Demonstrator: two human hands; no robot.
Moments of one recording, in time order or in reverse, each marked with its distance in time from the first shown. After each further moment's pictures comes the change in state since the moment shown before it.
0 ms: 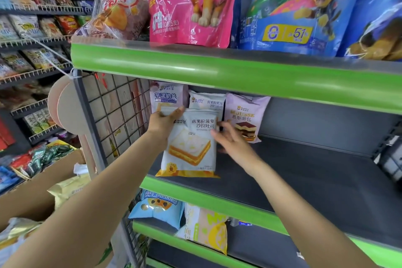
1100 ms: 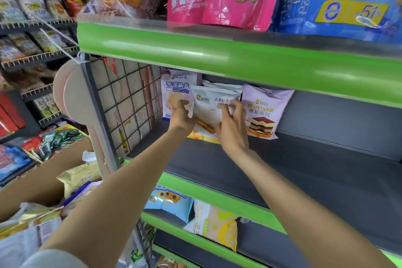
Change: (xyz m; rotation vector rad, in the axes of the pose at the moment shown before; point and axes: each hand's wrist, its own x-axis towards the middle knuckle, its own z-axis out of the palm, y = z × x) left_hand 0.047 -0.037 0.002 0.719 -0.020 0.123; right_hand 0.064 0.020 0.041 -0.910 0.377 -0.252
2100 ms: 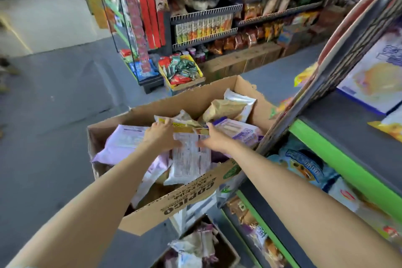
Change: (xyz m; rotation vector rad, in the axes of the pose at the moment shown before) left_hand -0.174 -0.323 -0.286 0.774 -0.051 -0.573; right_hand -0.146 -0.314 0.224 0.301 -1.321 -0.121
